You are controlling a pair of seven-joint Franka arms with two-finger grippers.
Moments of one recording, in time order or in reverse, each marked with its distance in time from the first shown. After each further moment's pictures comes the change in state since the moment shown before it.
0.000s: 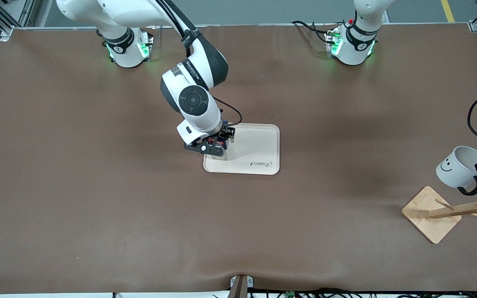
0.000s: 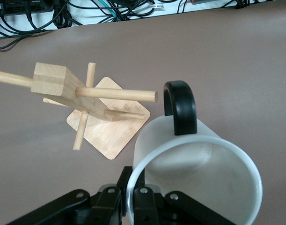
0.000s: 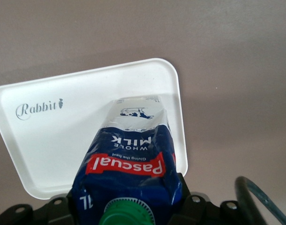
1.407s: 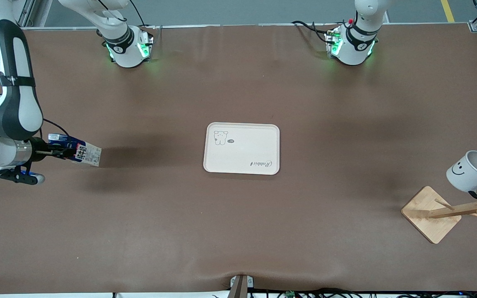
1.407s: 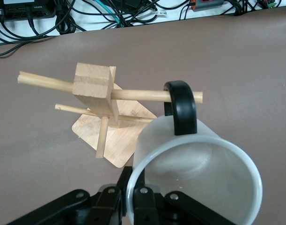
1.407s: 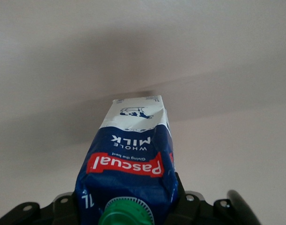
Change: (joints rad) left arm 0.059 0.078 0.000 0.067 -0.062 0.000 0.123; right arm -0.802 -0.151 -0.028 -0.180 -0.165 -0.223 -0.784
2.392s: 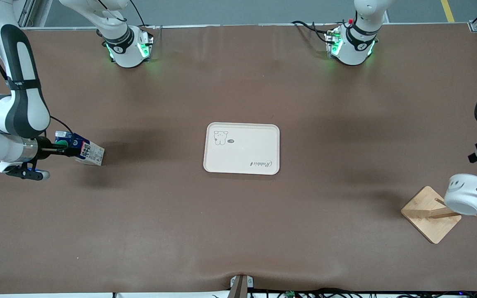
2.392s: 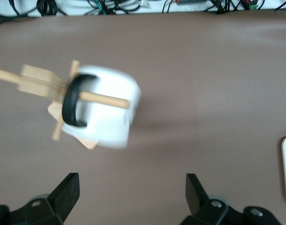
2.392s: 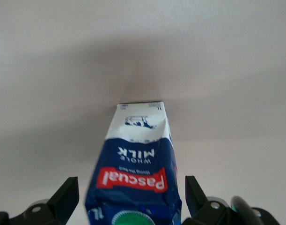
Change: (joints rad) left arm -0.050 -0.073 -0.075 0.071 0.076 -0.219 -0.287; right arm -0.022 -0.021 0.010 -0.078 -0.001 0.099 -0.046
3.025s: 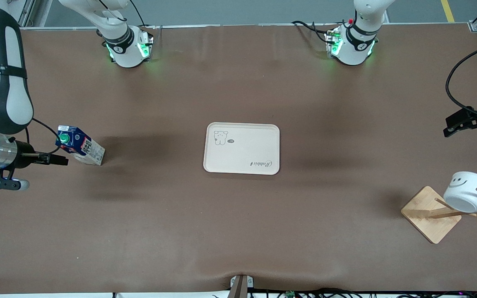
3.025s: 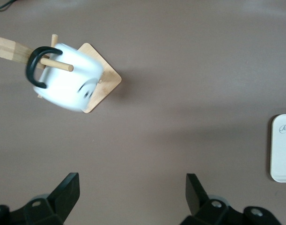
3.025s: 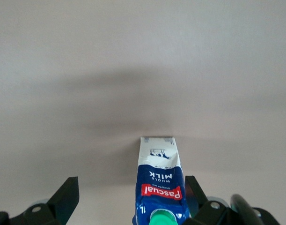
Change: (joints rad) left arm -0.011 -0.110 -0.151 0.054 0.139 -0.215 -0.215; right arm 0.034 0.000 0.021 0.224 0.000 -0.049 -0.001
